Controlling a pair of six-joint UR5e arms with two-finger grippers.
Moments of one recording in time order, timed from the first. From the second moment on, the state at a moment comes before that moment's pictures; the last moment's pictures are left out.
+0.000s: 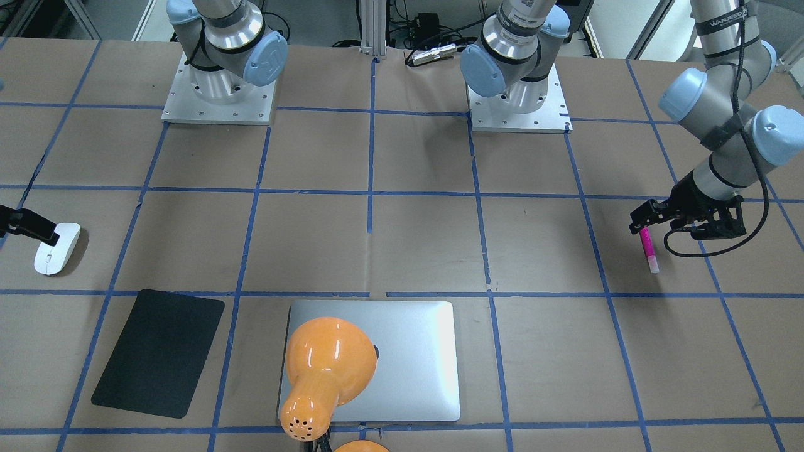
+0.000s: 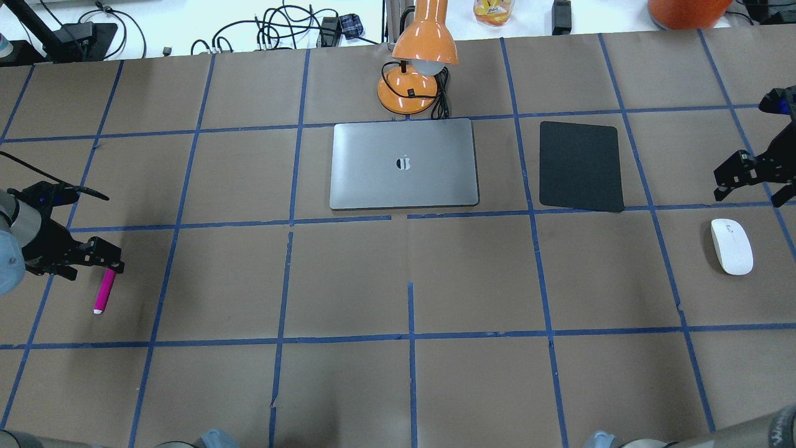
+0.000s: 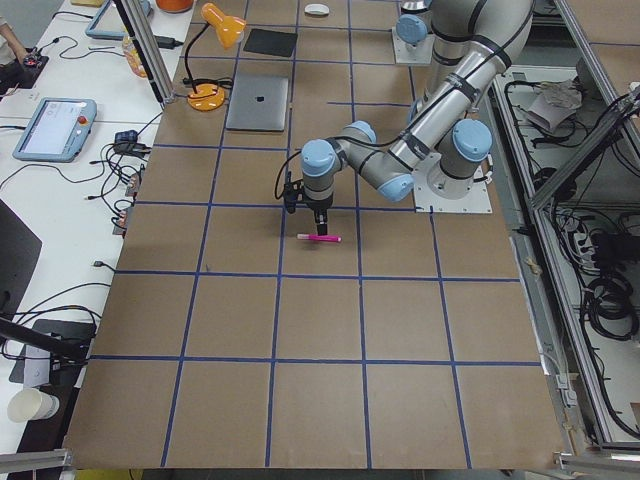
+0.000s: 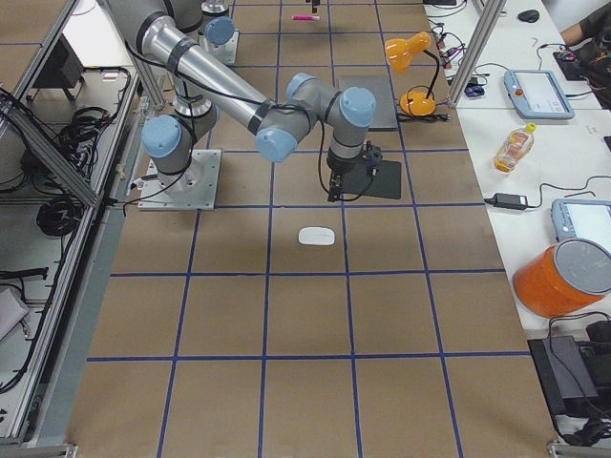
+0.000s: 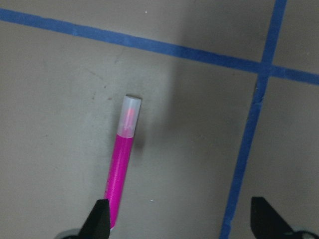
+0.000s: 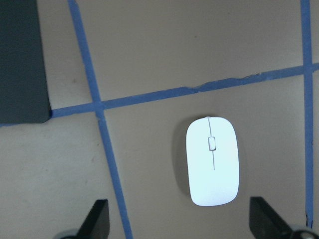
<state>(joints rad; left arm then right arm) -0.84 -1.78 -2.10 -0.89 1.57 0.67 0.95 -1.31 1.83 -2.01 -1.61 -0.44</state>
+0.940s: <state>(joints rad) -0.82 -1.89 -2.11 -0.74 1.57 0.75 0.89 -1.22 1.96 -2.24 -1.60 -0.51</state>
